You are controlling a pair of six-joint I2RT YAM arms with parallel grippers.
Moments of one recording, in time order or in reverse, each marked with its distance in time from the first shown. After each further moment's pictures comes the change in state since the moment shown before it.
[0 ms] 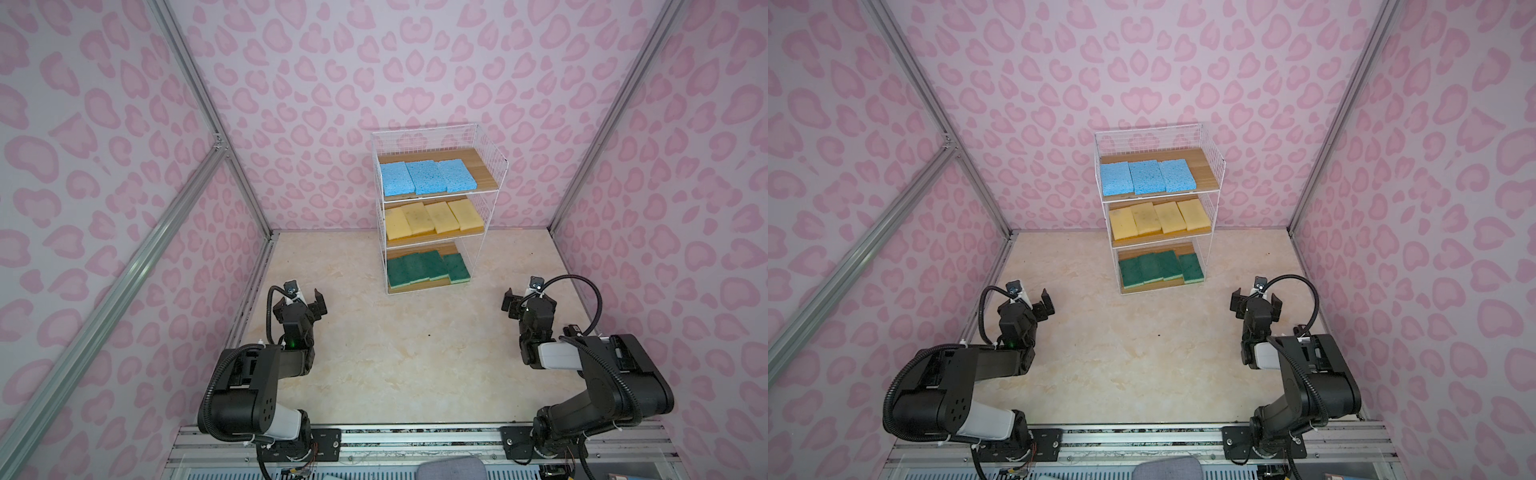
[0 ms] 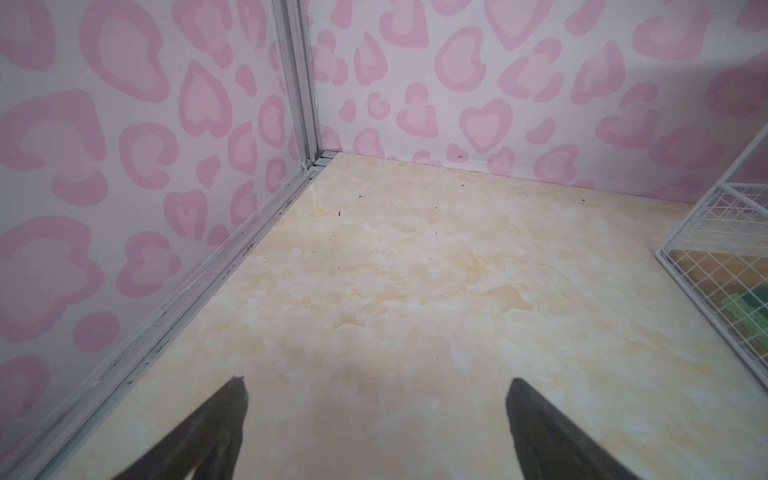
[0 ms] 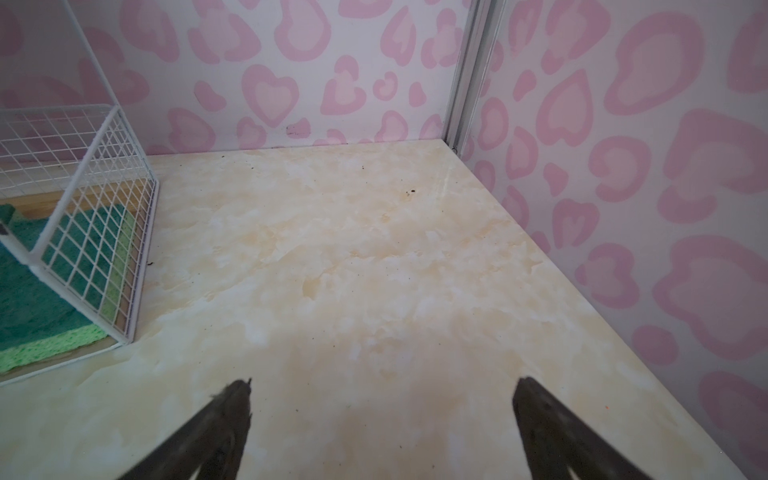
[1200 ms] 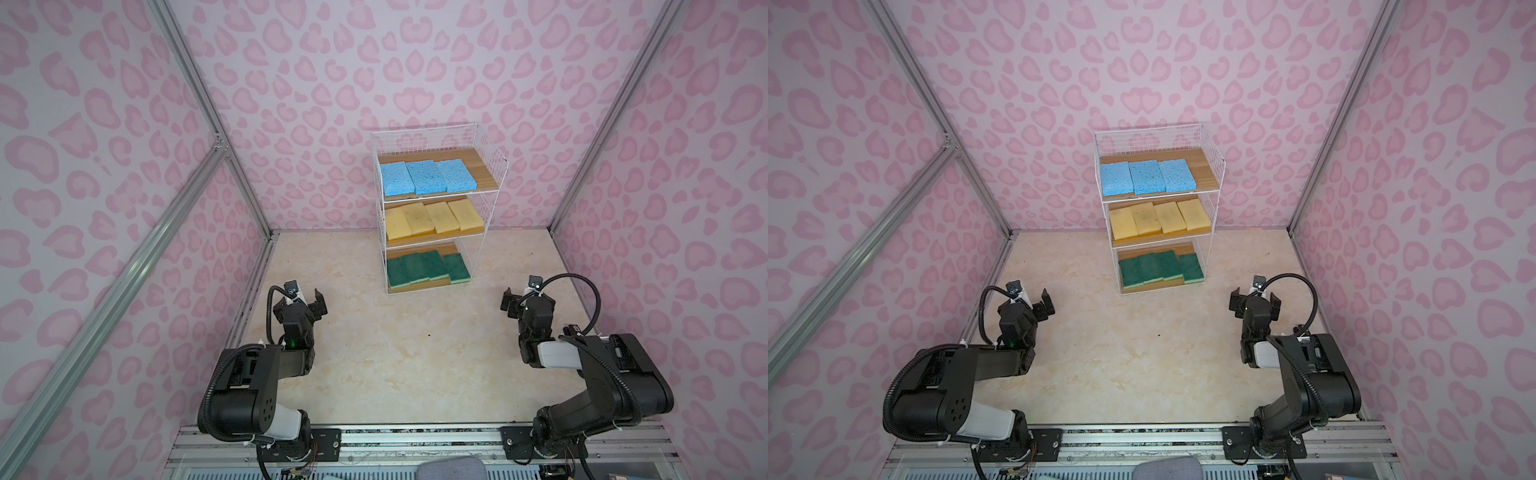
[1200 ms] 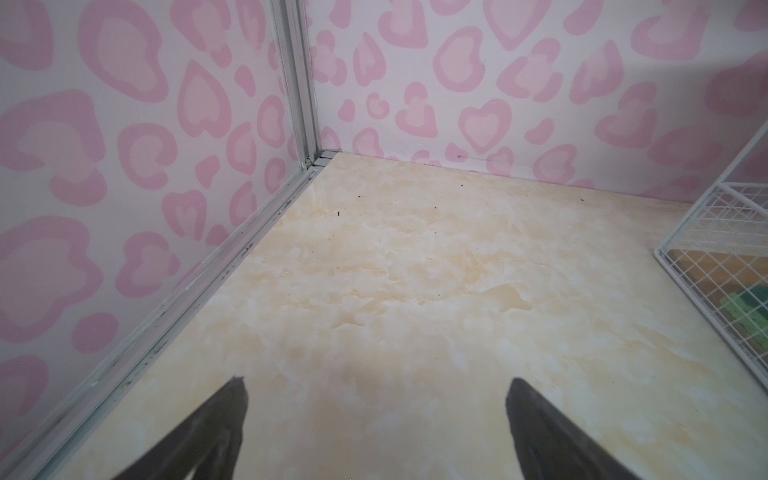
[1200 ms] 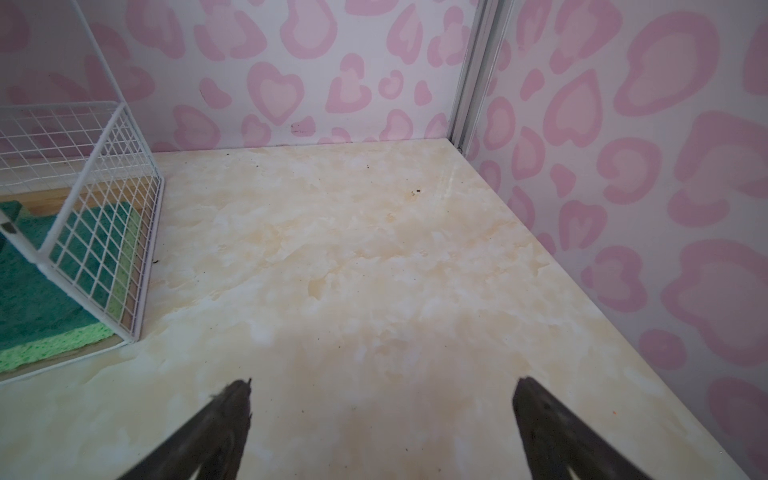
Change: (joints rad) left arm -0.002 0.000 0.000 0.000 0.000 0.000; right arm 0.002 0.002 0.014 -0.014 -0.002 -0.001
